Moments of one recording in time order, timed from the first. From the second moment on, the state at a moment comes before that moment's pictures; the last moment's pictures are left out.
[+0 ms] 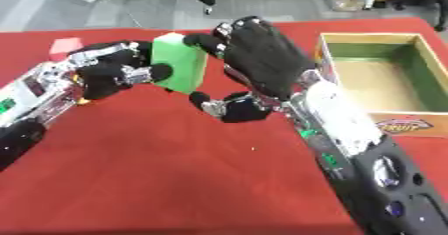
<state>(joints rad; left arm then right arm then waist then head) -0.75 0.61 -0.63 -1.57 0.69 0.29 -0.30 -0.62 -0.26 0.46 -1.85 1.16 -0.20 0.19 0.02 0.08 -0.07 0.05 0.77</state>
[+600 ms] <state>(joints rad) -0.76 0.59 -0.64 -1.57 0.70 0.30 -0.30 -0.61 -0.26 0.46 -1.85 1.15 -0.19 0.16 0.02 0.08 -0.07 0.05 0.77</state>
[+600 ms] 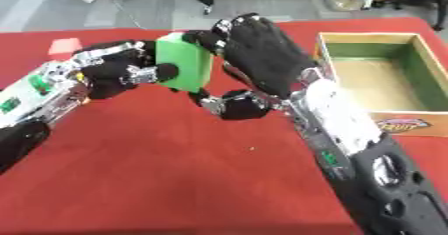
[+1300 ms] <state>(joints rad) -0.78 0.59 -0.62 -1.59 0.64 0.31 -0.29 -0.60 -0.26 0.48 -1.84 1.06 -0.14 0.01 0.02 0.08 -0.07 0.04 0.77</state>
